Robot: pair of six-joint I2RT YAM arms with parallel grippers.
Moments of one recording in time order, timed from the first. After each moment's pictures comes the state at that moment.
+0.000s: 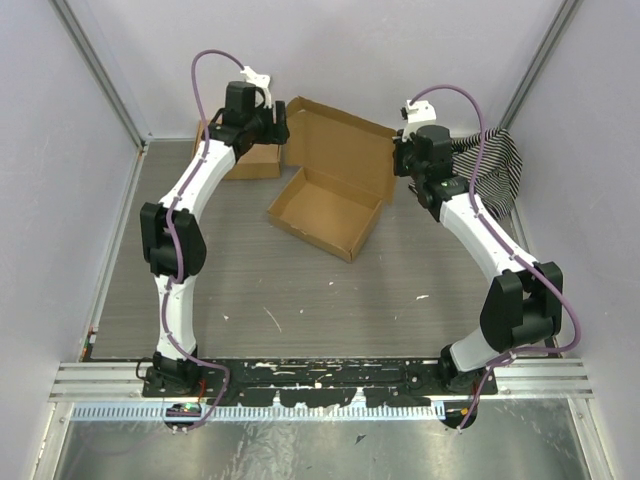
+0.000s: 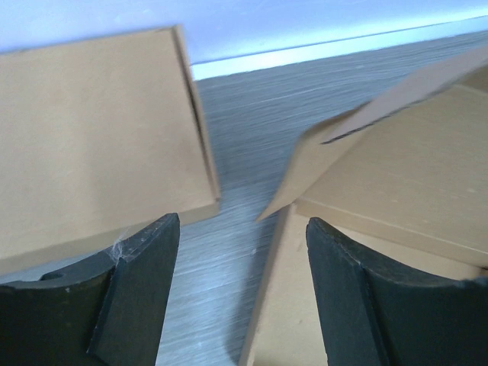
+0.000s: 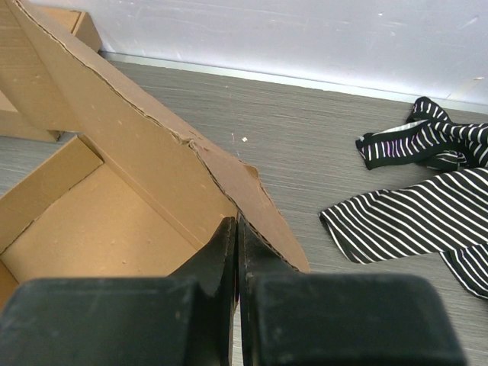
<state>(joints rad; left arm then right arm) -0.31 2.16 2.09 -0.44 0.05 -0.15 0.26 1.52 1.27 -0.05 0.07 0.02</state>
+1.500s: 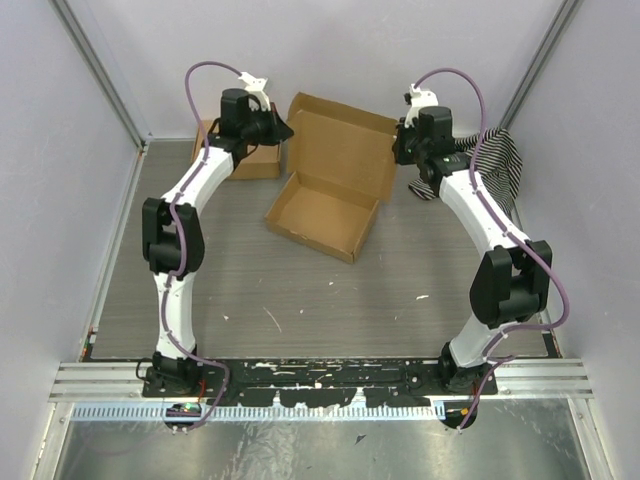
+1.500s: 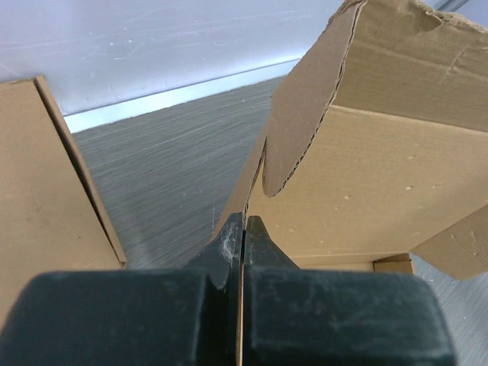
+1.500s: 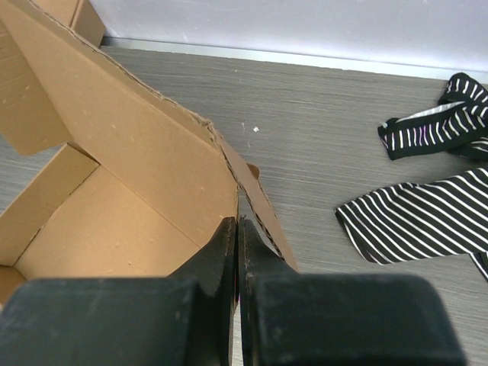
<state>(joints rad) -0.27 2.19 1.97 -0.13 0.40 -0.29 0.21 1.68 1.50 -0.25 -0.03 0.09</state>
